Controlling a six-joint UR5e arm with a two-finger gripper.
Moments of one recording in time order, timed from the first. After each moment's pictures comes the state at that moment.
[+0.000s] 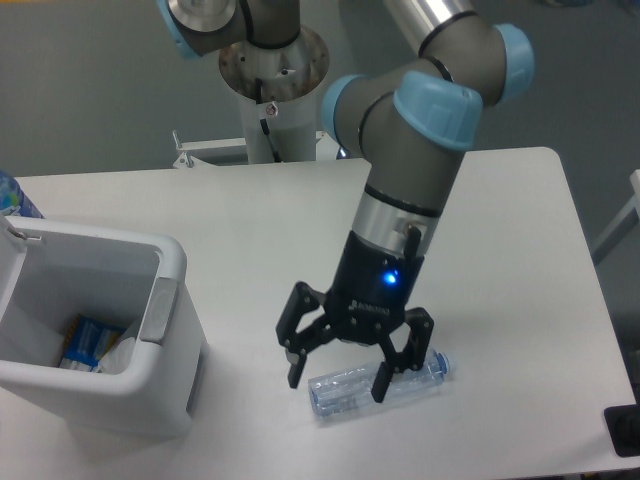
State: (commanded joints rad) arm 2.46 -2.04 -1.31 -0.84 1.07 0.42
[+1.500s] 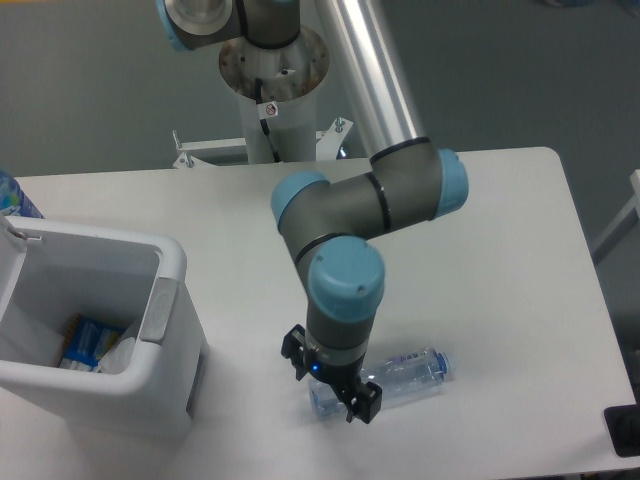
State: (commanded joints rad) arm 2.29 -2.23 -1.34 -1.05 1.56 1.09
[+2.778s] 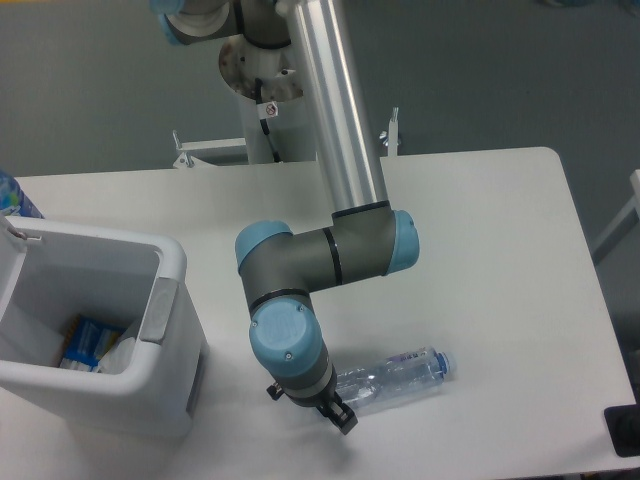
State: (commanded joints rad) arm 2.23 -2.31 -1.33 -1.00 1.71 1.07
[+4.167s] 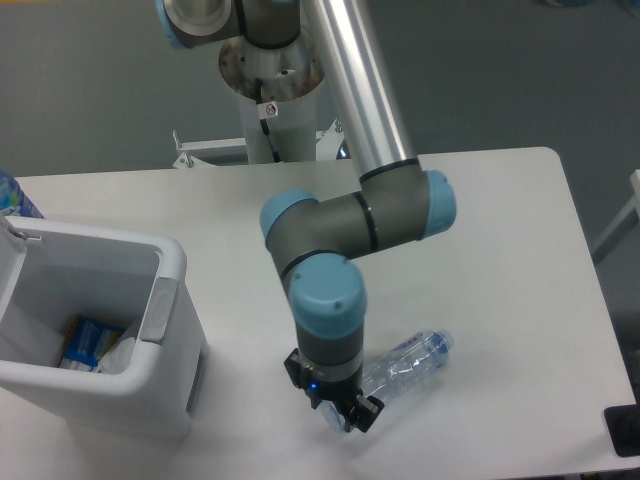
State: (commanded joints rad) arm 2.36 -2.20 -1.25 -1.00 1.35 0.88
